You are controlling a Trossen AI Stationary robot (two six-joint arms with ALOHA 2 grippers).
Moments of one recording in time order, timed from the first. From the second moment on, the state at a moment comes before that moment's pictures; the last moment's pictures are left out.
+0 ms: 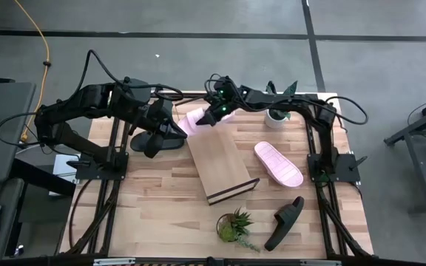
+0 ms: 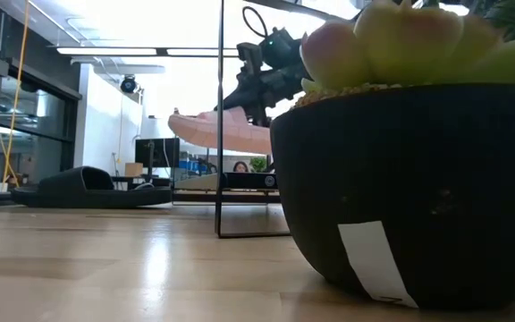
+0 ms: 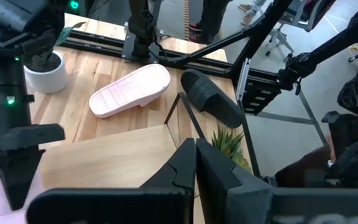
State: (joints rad) left arm 0.15 1.31 1.75 -1.00 0.20 -0.19; right arm -0.44 2.01 1.52 -0.10 -0.70 0.53
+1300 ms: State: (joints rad) left arm 0.15 1.31 1.75 -1.05 0.20 -0.19; right arm -0.45 2.10 1.52 -0.01 -0.59 0.49
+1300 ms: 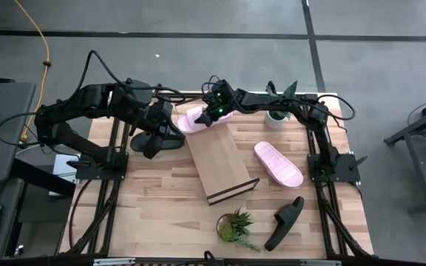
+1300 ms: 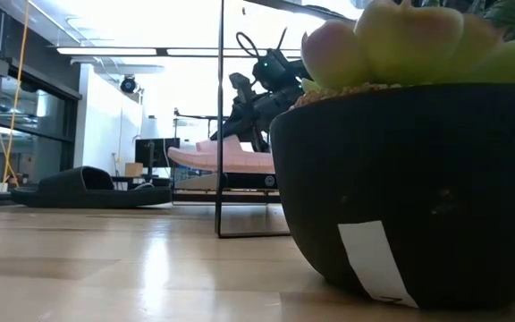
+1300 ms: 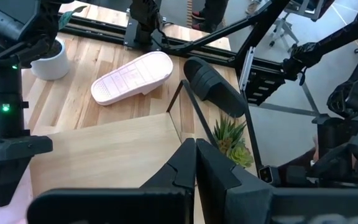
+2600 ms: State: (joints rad) left arm 0.15 1.31 1.75 -1.05 0.20 -0.19; right arm -0.41 2.10 1.58 -0.12 -0.46 0.39
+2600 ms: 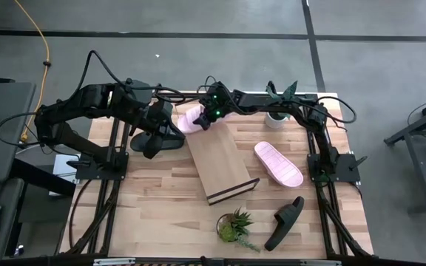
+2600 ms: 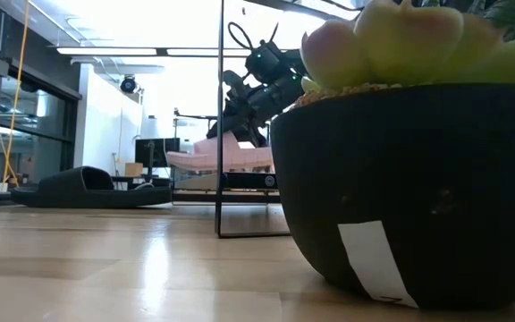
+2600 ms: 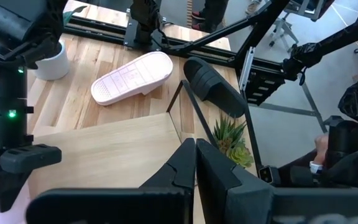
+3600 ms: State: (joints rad) left arm 0.15 1.31 1.75 -1.05 0.20 -0.19; right arm -0.38 2.12 1.60 -0.16 -0.35 0.32
